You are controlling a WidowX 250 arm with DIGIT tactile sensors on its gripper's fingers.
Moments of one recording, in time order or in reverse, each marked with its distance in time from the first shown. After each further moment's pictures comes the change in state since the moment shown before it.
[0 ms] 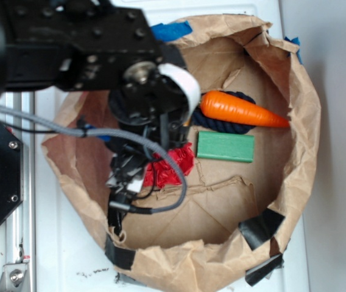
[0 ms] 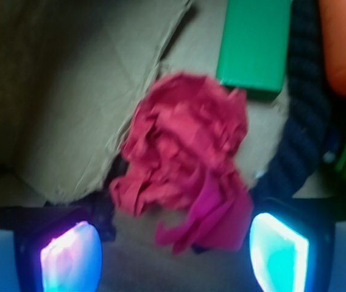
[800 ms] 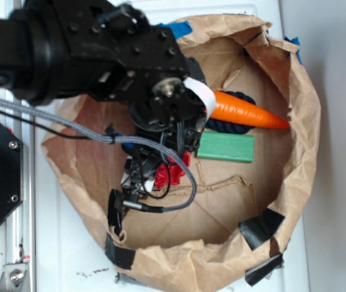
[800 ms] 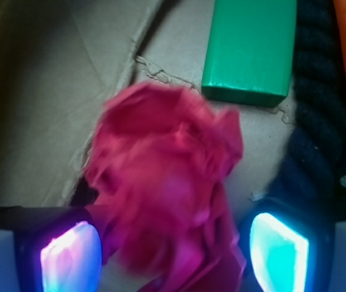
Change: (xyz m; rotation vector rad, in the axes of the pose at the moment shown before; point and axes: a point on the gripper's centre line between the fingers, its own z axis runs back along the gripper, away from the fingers) arm 0.006 0.006 -0.022 0.006 0.042 0.006
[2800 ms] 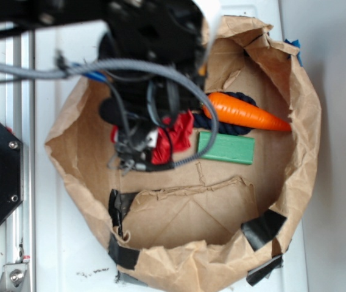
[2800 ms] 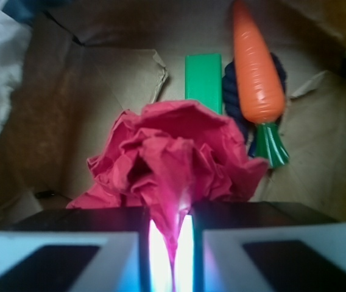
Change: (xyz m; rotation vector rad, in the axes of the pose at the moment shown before) arm -0.007 -0.011 0.102 0.030 -0.089 0.151
